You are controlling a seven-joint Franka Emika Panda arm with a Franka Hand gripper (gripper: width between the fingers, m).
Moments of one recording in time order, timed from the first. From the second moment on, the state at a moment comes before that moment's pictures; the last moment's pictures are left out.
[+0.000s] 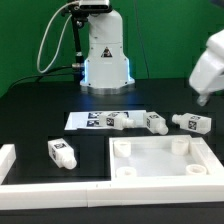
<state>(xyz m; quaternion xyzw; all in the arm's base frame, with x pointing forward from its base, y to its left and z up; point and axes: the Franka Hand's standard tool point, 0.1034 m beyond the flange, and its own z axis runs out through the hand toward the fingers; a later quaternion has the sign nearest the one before) 0.453 0.216 0.073 0.93 0.29 -0.21 0.10</state>
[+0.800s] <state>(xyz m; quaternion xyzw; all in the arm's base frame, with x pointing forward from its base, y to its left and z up) 0.431 0.226 0.052 0.87 0.29 -0.37 0.15</state>
